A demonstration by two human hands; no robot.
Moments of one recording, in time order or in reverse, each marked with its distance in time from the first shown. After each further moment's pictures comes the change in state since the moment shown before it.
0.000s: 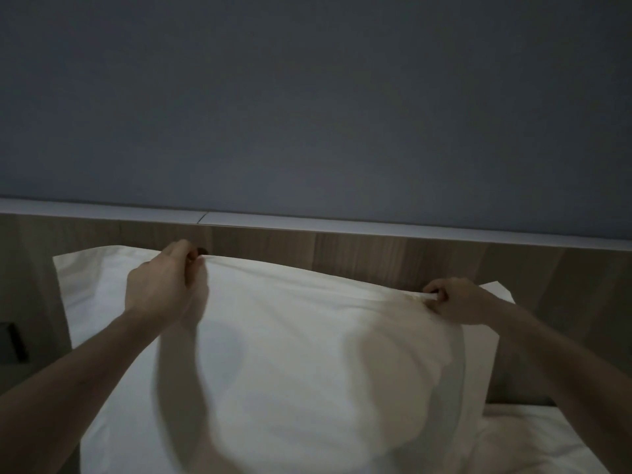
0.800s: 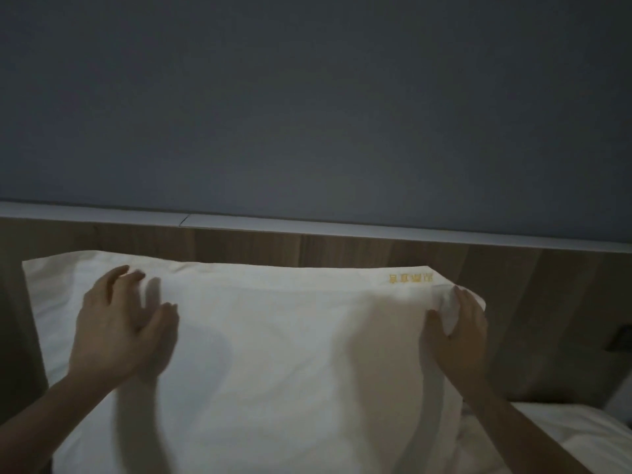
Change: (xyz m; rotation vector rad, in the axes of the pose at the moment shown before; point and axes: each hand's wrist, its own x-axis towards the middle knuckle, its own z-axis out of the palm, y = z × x) left_hand -0.057 -0.041 0.006 -0.131 -0.033 -0.120; right_hand -0.055 0.000 0.091 0.459 0.816 0.195
